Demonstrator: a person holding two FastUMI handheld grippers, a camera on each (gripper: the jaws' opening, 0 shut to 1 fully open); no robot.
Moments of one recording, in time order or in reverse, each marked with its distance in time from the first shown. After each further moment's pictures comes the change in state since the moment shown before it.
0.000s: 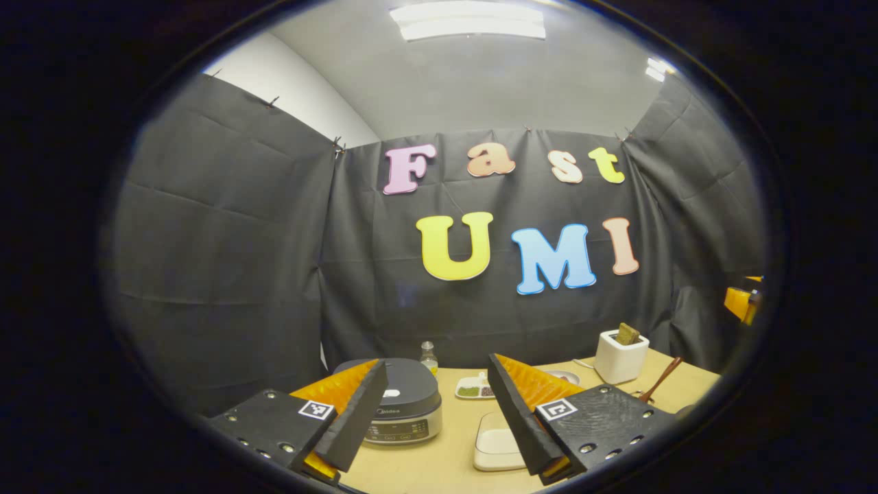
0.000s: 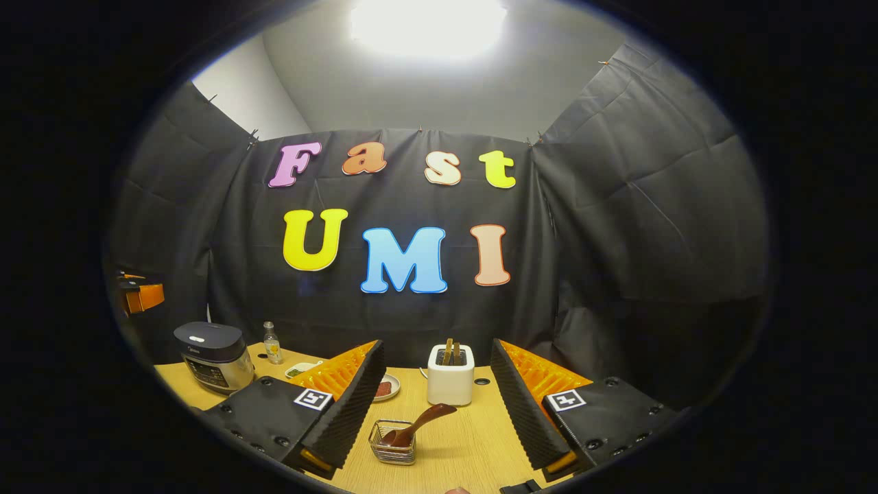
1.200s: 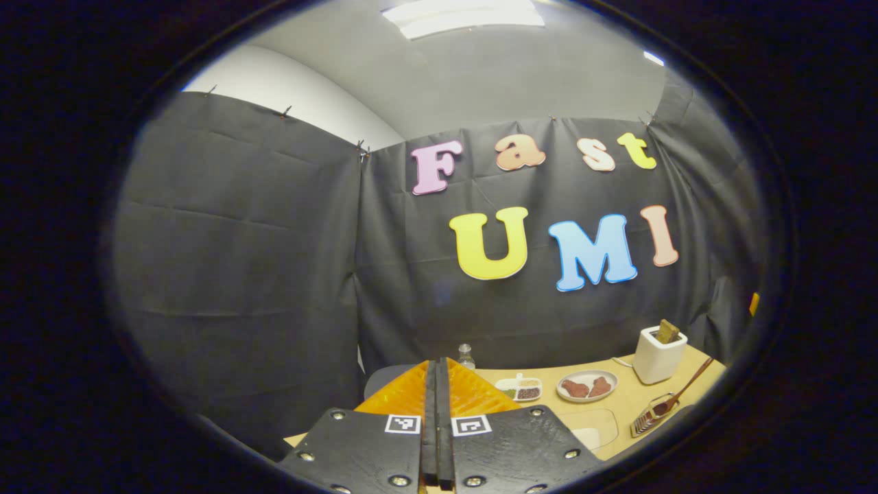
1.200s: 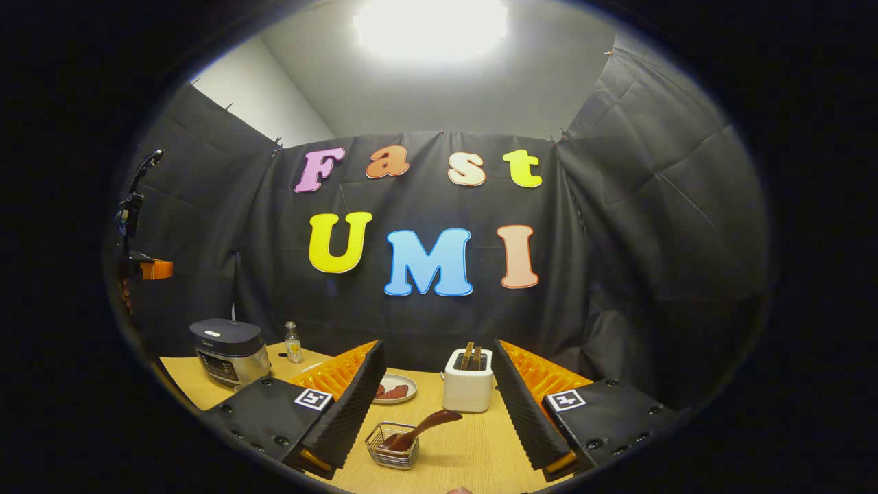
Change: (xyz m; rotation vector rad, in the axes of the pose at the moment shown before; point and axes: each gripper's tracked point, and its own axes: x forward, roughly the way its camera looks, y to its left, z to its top) left arm 0.038 0.036 0.013 0.063 0.028 0.162; right arm 0.024 -0.005 -0.013 0.004 -0.026 0.143
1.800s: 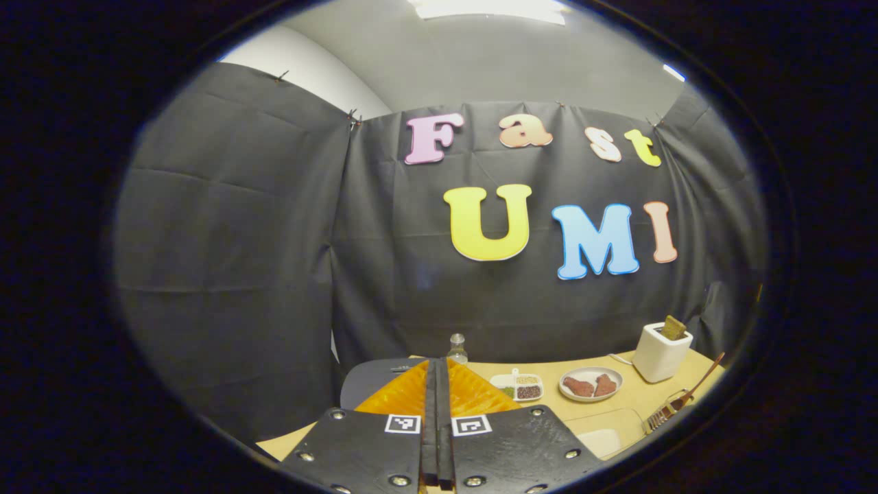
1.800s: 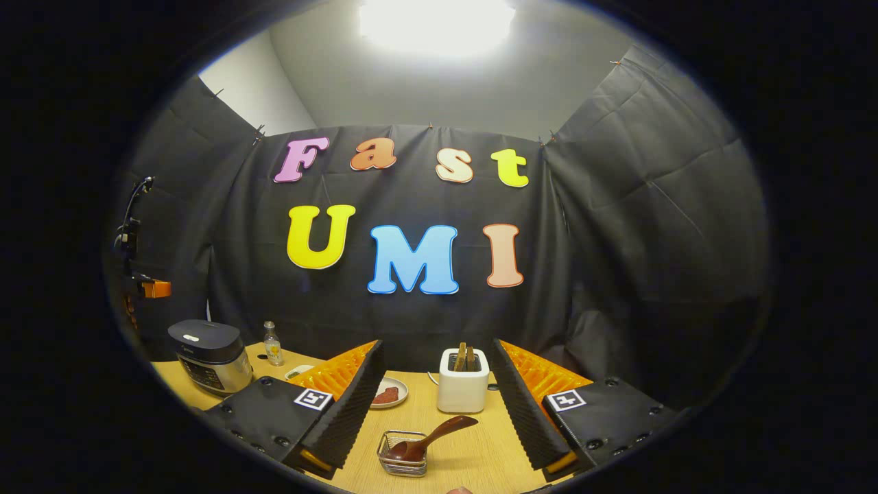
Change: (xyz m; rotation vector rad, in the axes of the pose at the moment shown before) left arm 0.110 0.029 -0.075 -0.075 0.097 -0.103; right arm 0.024 0.035 0.002 -0.024 0.027 -0.130
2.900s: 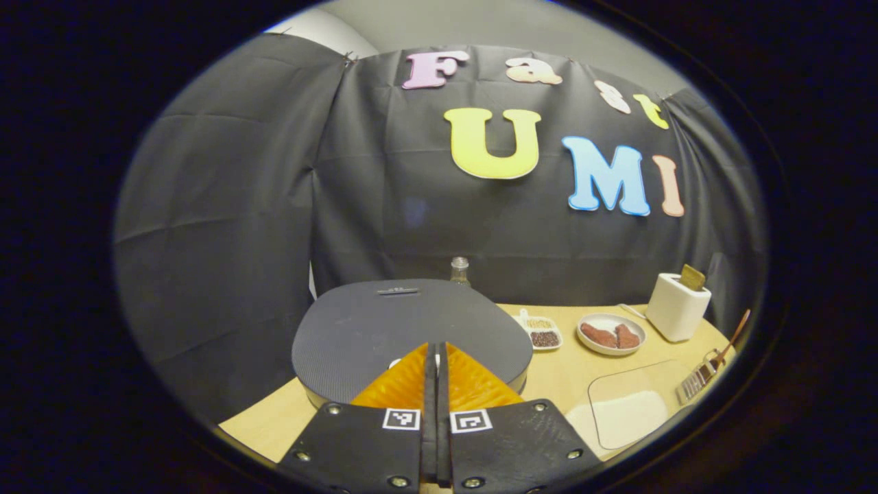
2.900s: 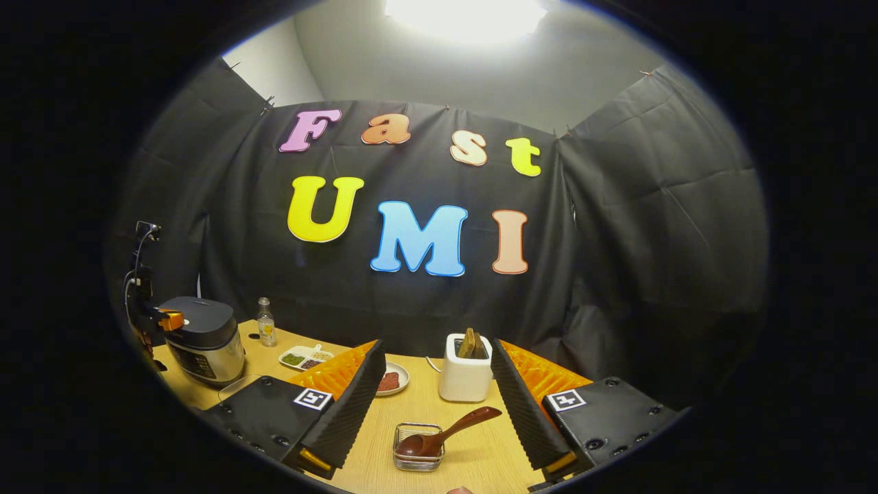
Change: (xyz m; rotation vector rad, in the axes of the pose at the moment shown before) left arm 0.080 0.015 -0.152 -0.022 0.247 -0.074; right arm 0.011 0.047 -0.016 -0.076 0.084 -0.019
